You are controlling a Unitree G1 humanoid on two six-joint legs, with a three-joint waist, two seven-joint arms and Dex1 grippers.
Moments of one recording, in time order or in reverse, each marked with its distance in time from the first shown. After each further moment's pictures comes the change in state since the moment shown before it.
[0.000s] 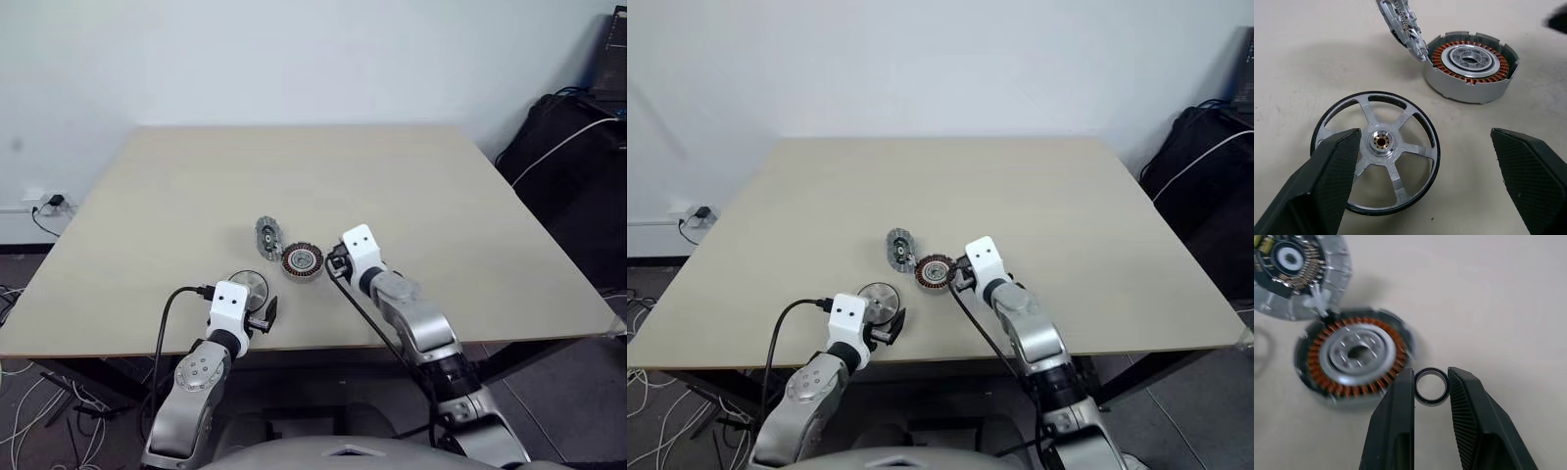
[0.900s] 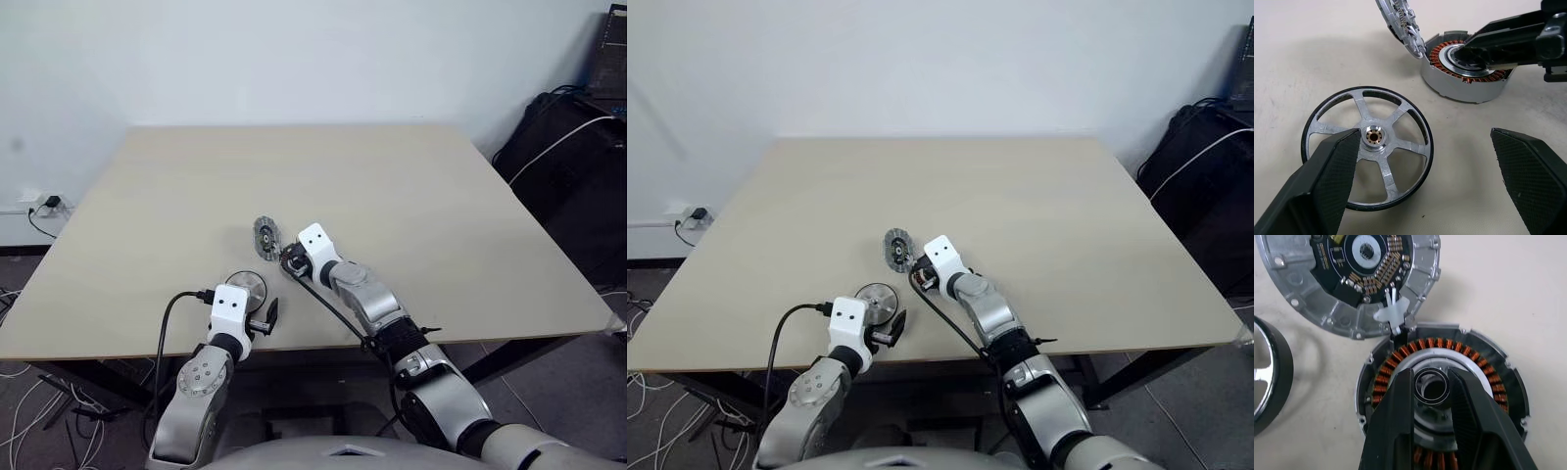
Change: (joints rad) left arm 0.025 -0.023 -0.004 0.001 0.000 -0.019 0.018; right arm -0.210 0.142 0.047 0.446 -0.041 -0.183 0.067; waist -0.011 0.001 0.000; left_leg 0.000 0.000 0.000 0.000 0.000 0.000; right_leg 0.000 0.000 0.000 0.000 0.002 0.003
